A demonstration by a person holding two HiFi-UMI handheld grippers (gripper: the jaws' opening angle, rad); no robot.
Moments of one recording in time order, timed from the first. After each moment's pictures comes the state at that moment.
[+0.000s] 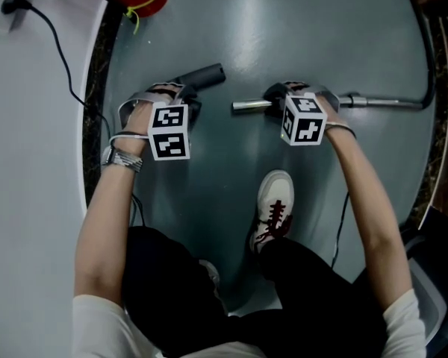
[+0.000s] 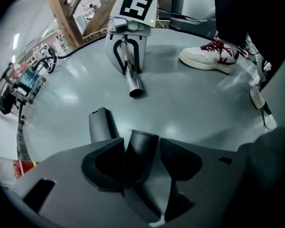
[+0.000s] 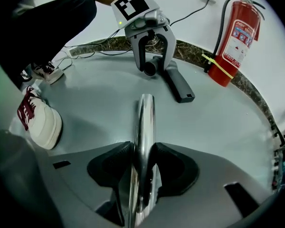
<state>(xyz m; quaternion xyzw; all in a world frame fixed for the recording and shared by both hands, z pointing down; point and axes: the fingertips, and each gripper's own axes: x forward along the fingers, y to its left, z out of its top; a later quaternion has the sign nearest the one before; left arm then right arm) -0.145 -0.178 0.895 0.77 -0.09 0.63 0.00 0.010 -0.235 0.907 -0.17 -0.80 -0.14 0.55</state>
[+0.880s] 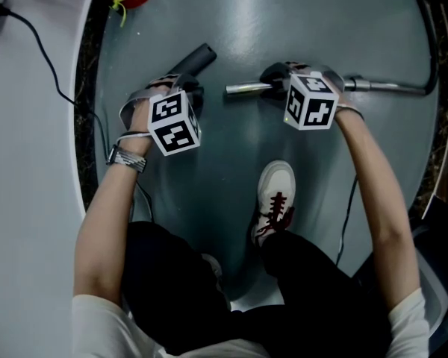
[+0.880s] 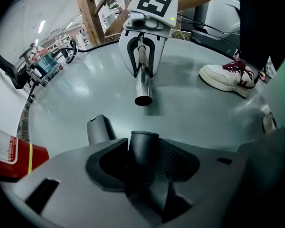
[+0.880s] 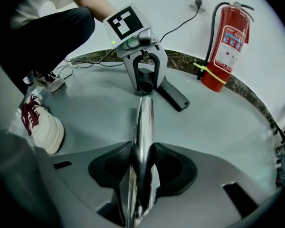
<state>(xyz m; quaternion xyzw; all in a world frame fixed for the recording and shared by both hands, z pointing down) -0.121 -0.197 0.896 0.79 -0.18 0.59 0.07 0.001 -0.246 0.885 -0.16 -0.83 -0.12 0.51</state>
